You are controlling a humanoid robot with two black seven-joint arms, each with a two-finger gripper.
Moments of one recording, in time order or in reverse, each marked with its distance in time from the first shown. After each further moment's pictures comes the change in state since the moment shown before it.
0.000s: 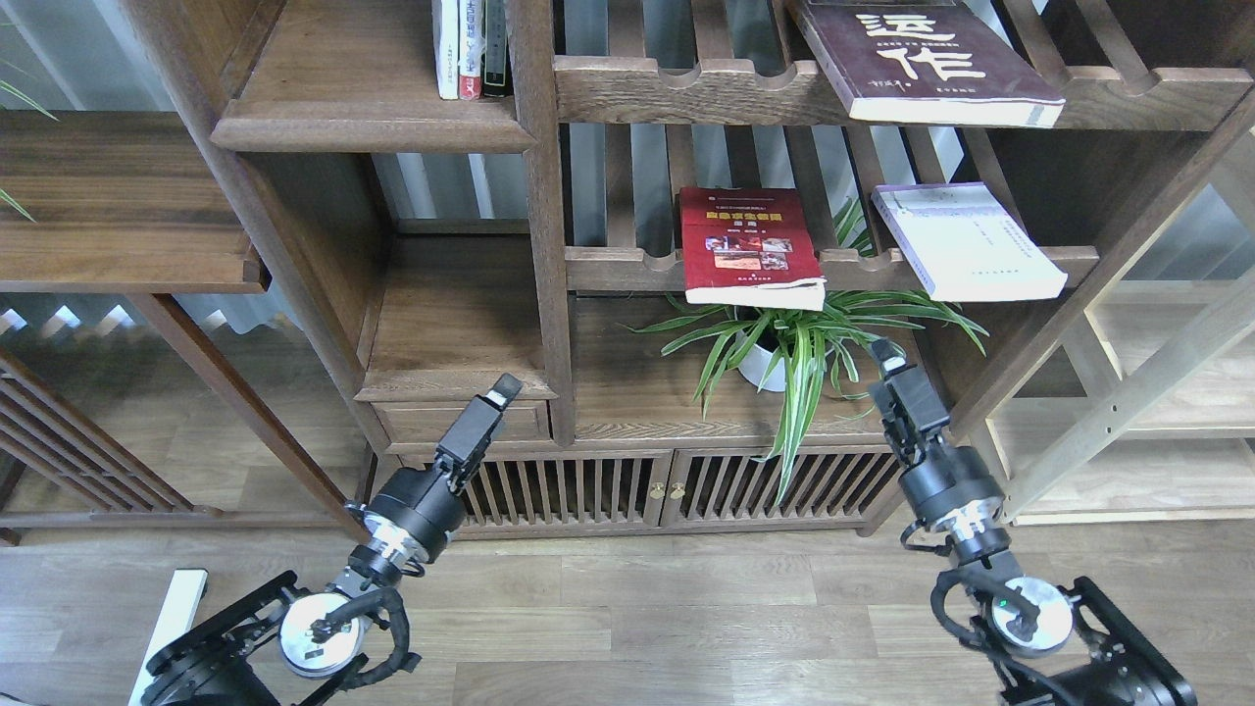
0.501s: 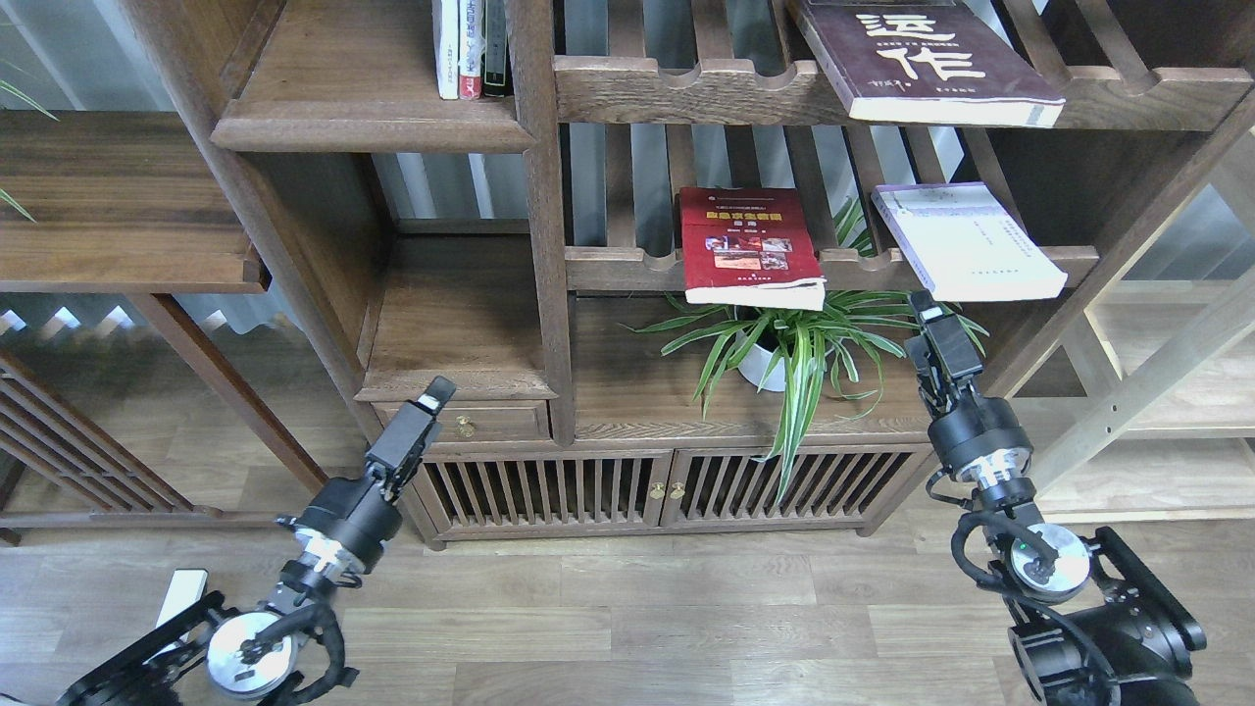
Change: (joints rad) left arm 0.101 0.136 -0.084 -0.138 -0.002 0.000 -0.006; right arm 0.090 -0.019 0.023 -0.116 0.006 0.000 -0.002
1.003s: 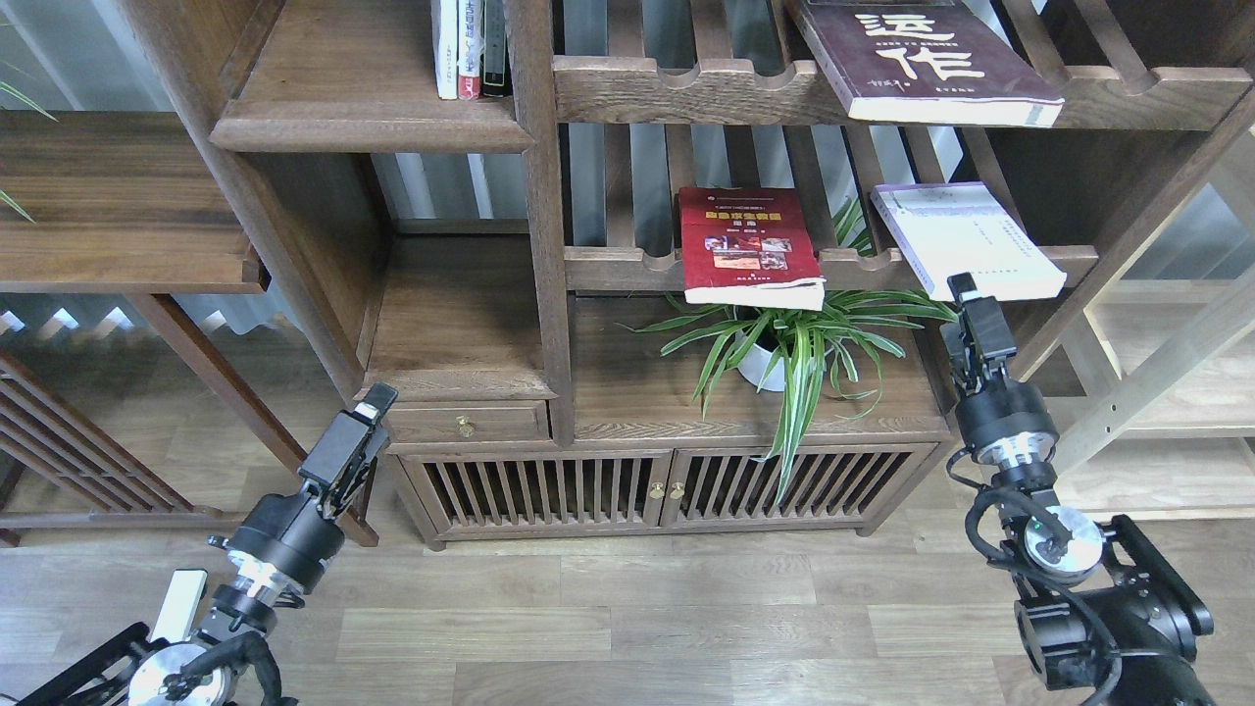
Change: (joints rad) left arm 0.113 0.104 -0.056 -0.159 -0.014 0.000 -0.001; right arm 0.065 0.010 0.067 -0.065 0.020 0.000 0.016
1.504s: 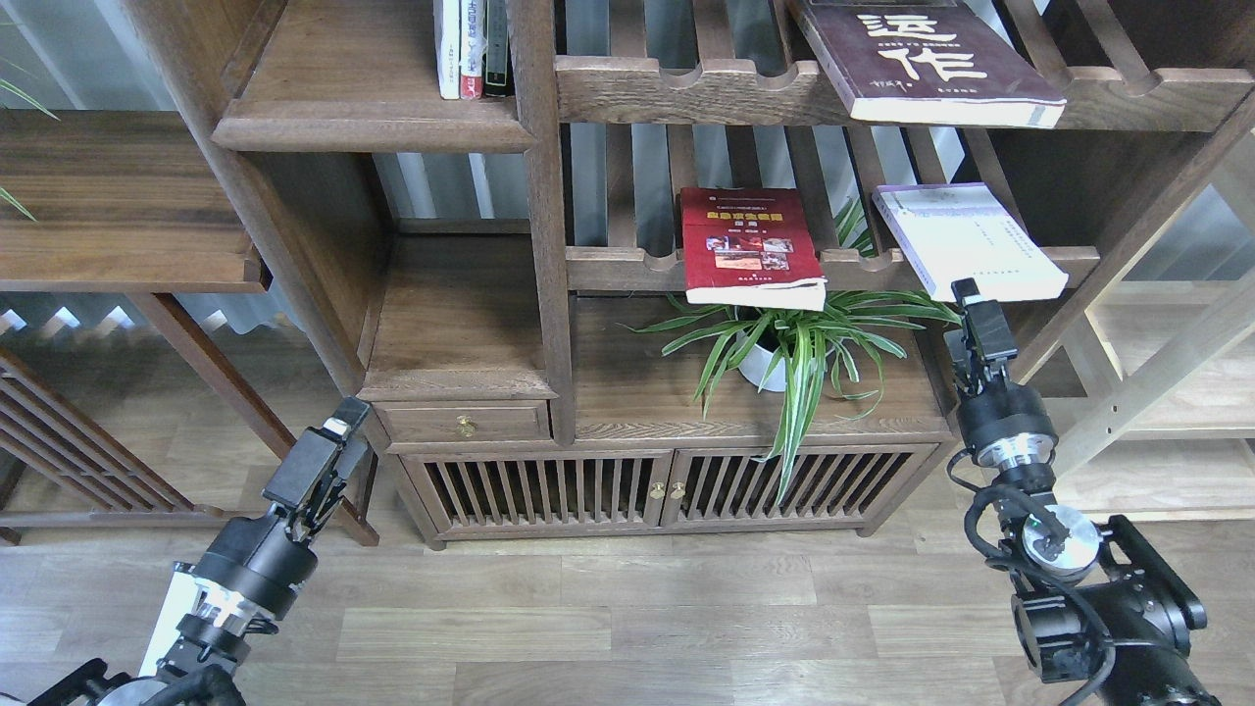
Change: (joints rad) left arm 0.107 0.056 -0.055 -0.122 0.000 0.000 0.006; right arm 0.038 0.008 0.000 -0.092 0.004 0.000 0.001
